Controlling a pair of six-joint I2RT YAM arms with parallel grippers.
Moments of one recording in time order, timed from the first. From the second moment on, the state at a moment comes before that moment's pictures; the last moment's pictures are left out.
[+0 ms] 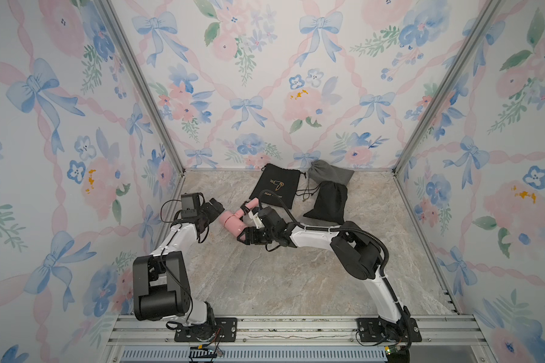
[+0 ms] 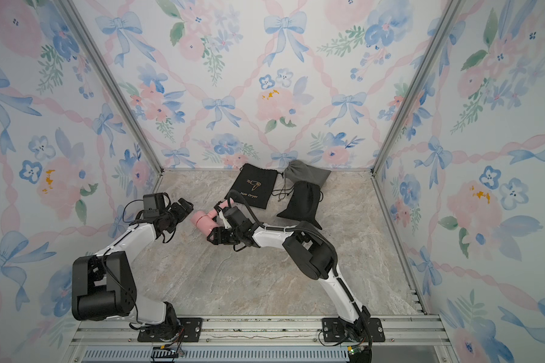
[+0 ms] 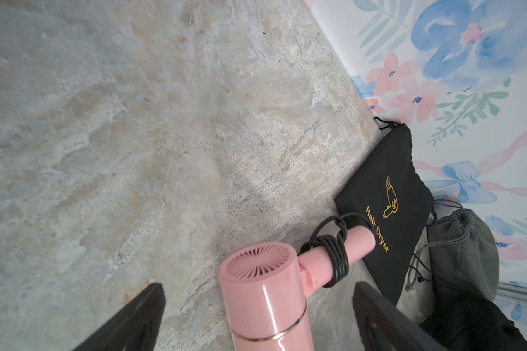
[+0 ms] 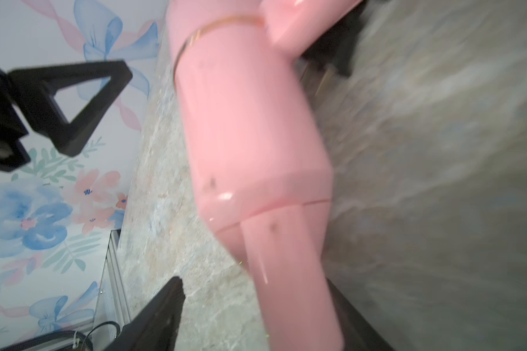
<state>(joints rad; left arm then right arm) 0.16 1.48 0.87 -0.16 0.18 -0.69 0.96 2.42 1.70 0.07 -0.35 0.80</state>
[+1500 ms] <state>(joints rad) -0.08 1.85 1.22 -0.15 0.19 -0.67 0.68 1.81 1.37 -0.16 -0.29 -0.07</state>
